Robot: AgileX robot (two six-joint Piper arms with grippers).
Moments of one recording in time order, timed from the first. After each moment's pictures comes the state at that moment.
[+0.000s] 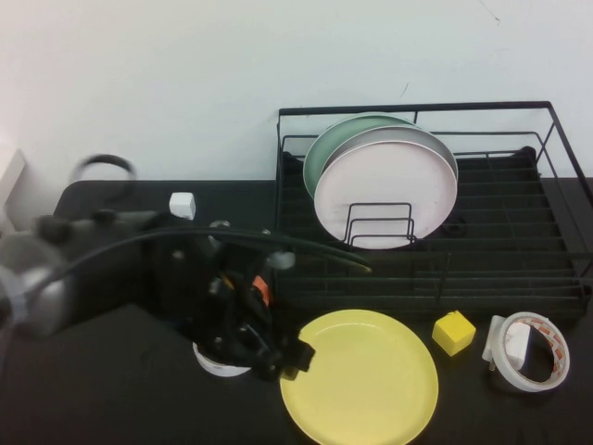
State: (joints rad) right arm -0.03 -0.01 0.03 0.61 0.43 -0.01; left arm -0.51 1.66 -1.03 -0.38 0.66 0.19
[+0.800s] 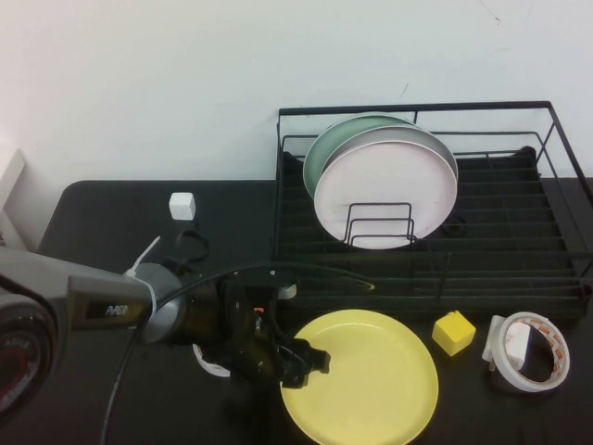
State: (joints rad) right arm -0.03 -0.01 0.03 0.61 0.43 -0.03; left arm -0.52 2.05 -1.07 -0.51 0.29 0.11
